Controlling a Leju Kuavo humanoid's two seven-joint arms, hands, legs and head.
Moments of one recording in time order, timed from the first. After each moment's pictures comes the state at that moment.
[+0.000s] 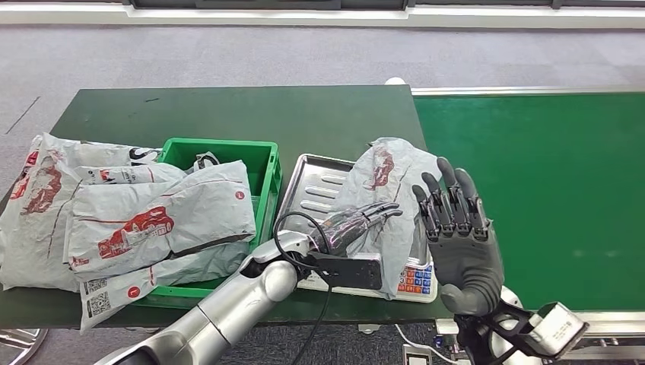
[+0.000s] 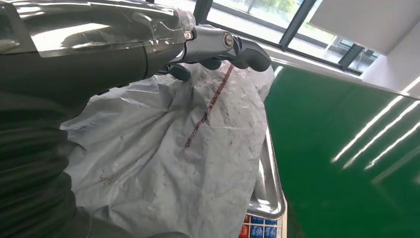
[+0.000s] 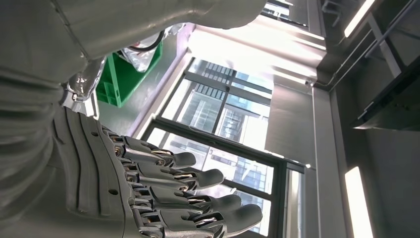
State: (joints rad) left arm -0.59 -0.20 -0.71 -0.88 -0.61 -0.16 -0.35; right arm -0.01 0.01 0.20 -1.76 0.08 0.25 -0.56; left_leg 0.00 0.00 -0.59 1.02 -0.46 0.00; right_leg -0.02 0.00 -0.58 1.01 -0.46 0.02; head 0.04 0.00
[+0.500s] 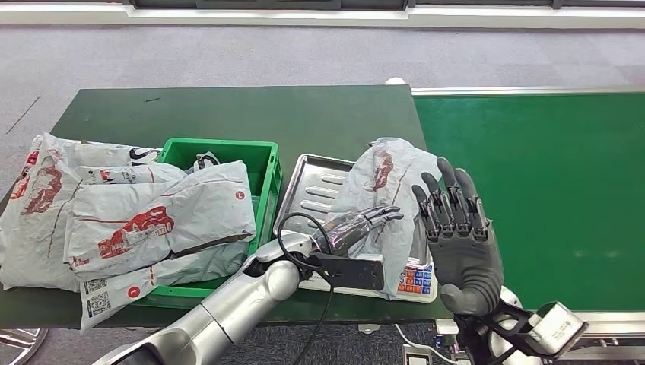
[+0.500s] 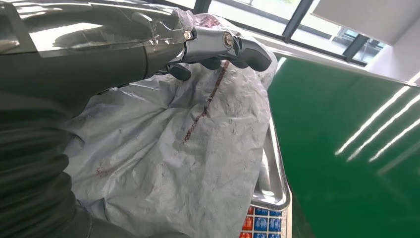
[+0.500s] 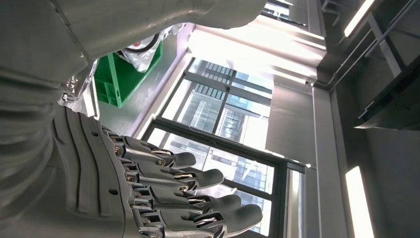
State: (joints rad) left arm -0.61 -0.21 -0.72 -0.83 -0.60 -0.16 -0.36; right arm -0.01 0.01 0.20 -1.75 0.08 0.24 -0.57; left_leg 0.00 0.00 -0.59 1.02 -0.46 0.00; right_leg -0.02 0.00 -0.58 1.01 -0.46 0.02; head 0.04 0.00
